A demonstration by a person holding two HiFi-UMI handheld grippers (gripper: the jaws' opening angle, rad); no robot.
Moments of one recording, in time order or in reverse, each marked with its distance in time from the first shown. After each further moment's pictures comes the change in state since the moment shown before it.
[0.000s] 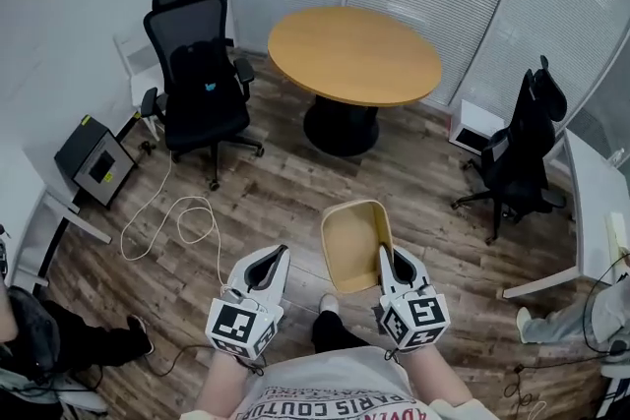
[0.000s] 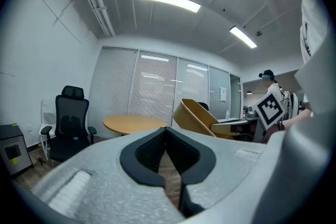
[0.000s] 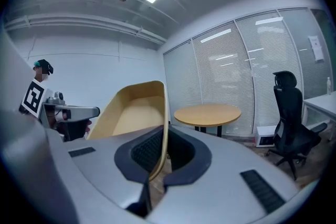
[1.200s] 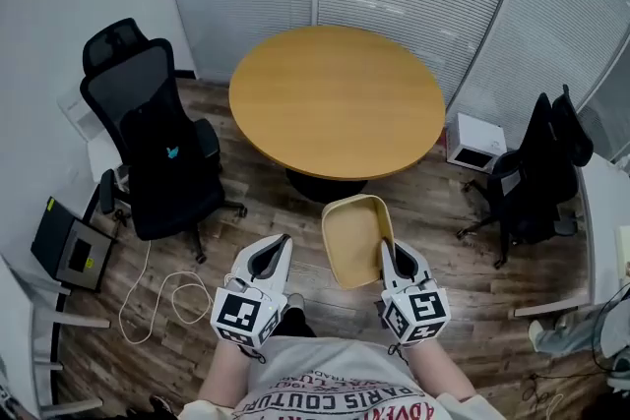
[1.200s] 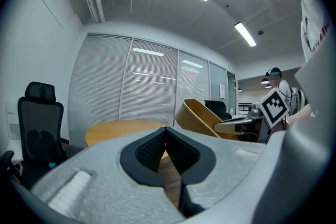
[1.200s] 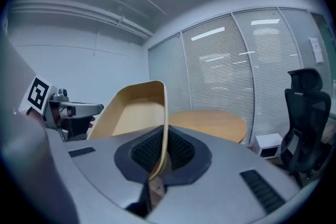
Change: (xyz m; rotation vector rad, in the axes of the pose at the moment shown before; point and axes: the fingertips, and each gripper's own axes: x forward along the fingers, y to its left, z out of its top) left arm 0.361 0.237 0.058 0.042 0.019 -0.141; right arm 0.358 -0.148 0.096 0.008 -0.009 -0.139
